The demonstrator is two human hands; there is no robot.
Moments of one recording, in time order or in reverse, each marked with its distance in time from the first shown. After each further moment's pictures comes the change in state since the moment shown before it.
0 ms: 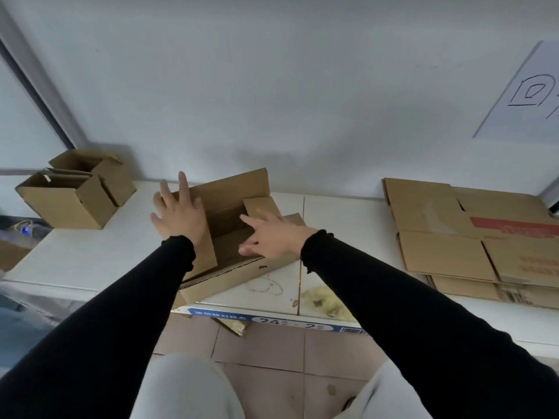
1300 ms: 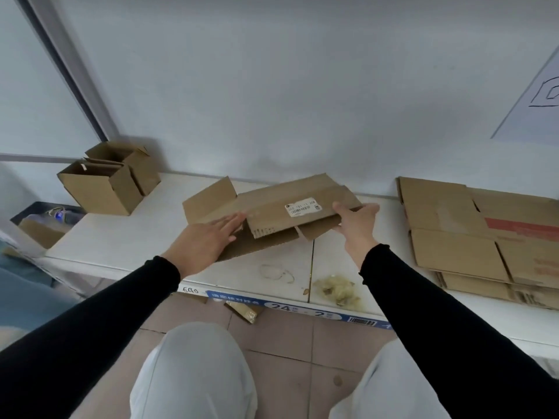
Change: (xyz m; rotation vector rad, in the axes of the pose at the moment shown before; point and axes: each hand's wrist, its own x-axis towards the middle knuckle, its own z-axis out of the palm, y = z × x) left_hand -0.075 -0.029 -0.057 0.254 -0.308 0.801; right_hand -0.046 0.080 0.030 1.640 1.034 0.489
